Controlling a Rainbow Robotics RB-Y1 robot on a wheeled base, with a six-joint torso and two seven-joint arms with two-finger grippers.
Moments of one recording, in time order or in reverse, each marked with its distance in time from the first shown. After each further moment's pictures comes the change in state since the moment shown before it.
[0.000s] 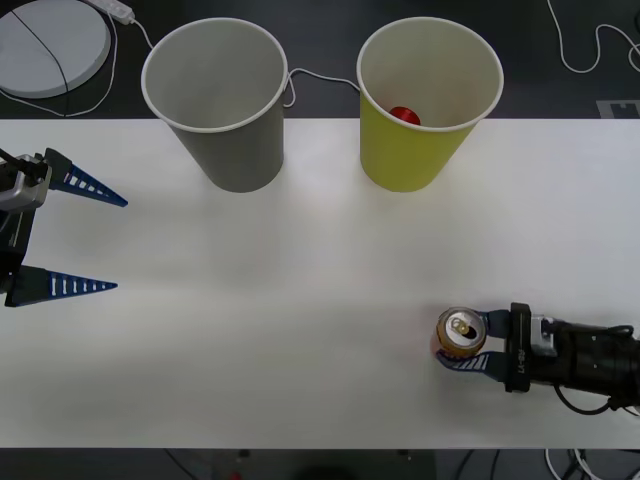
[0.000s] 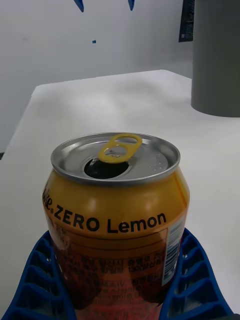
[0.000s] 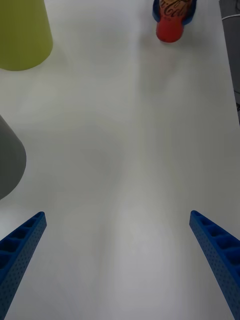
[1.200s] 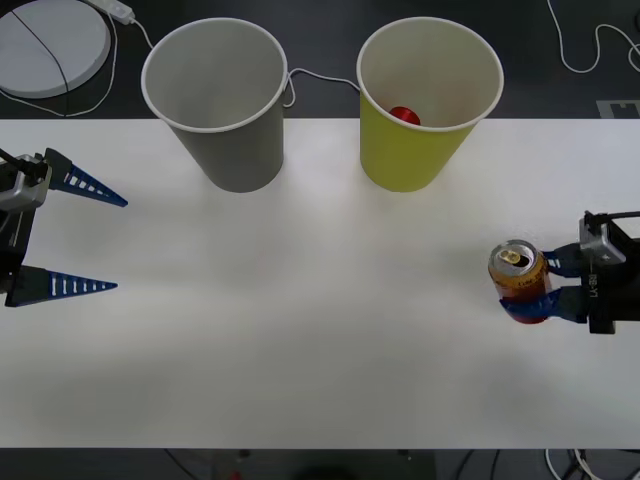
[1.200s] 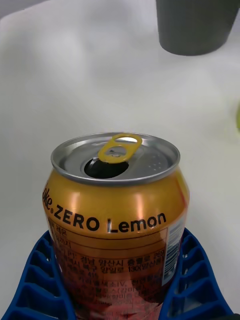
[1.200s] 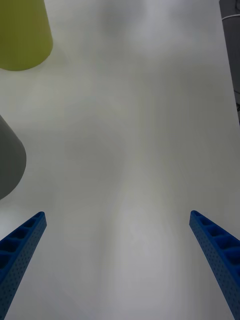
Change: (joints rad) right arm 0.157 -0.123 -0.409 -0.828 0.520 0.002 -0.988; left arm 0.000 0.000 0.000 0.000 0.000 0.000 0.000
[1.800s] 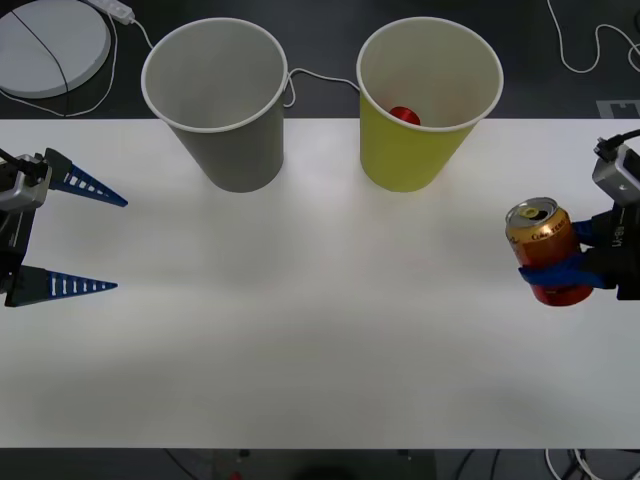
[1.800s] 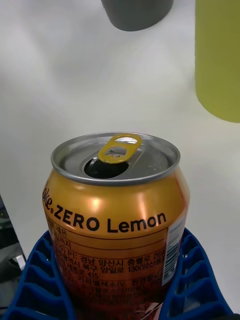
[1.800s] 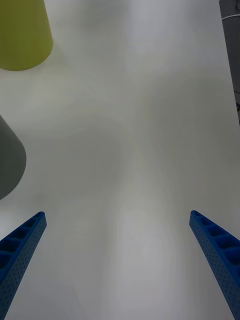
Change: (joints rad) right arm -0.010 -0.115 -0.076 -0.385 0.140 -0.057 -0.721; left arm 0.000 0.000 0.000 0.000 0.000 0.000 0.000
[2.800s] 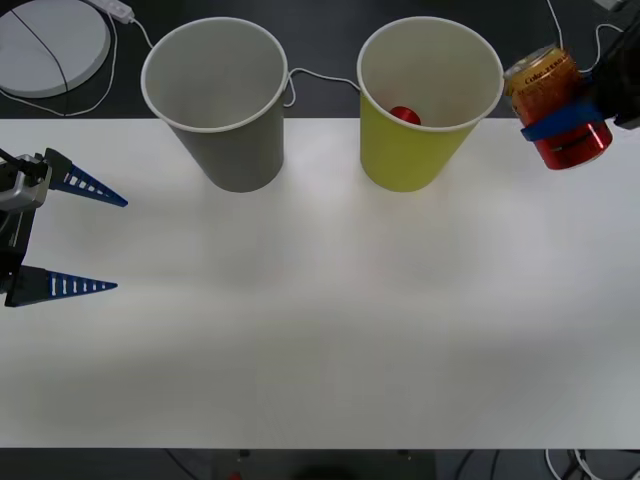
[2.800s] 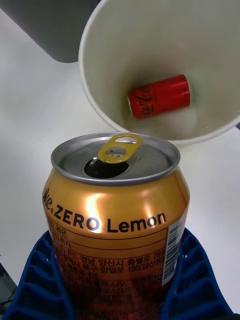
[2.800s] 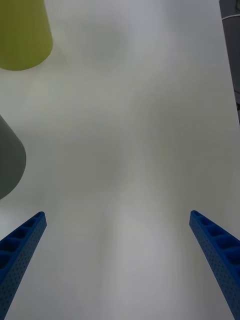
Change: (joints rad) right arm -0.705 -0.273 0.399 0.256 0.026 -0.063 -0.392; left arm 0.000 0.000 0.000 0.000 0.000 0.000 0.000
